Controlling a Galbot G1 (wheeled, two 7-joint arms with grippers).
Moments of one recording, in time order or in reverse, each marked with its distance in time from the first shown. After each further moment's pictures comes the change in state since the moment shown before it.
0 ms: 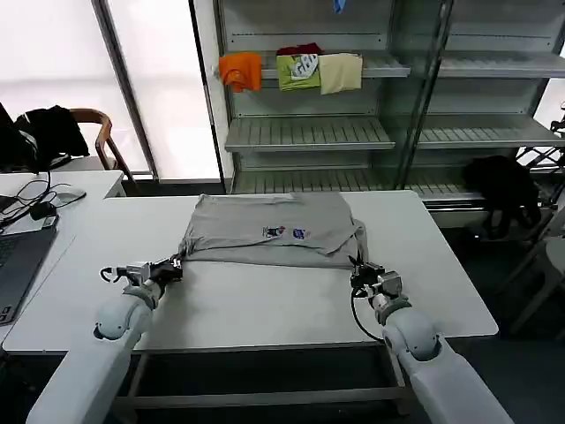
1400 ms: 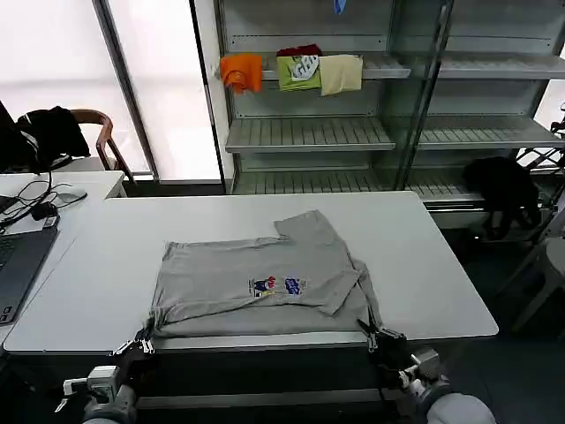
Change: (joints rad) left arm 0.797 0.047 -0.201 -0.737 -0.018 -0.004 -0.508; right arm -0.572 -0.219 0.164 0.432 0.094 0.040 0.006
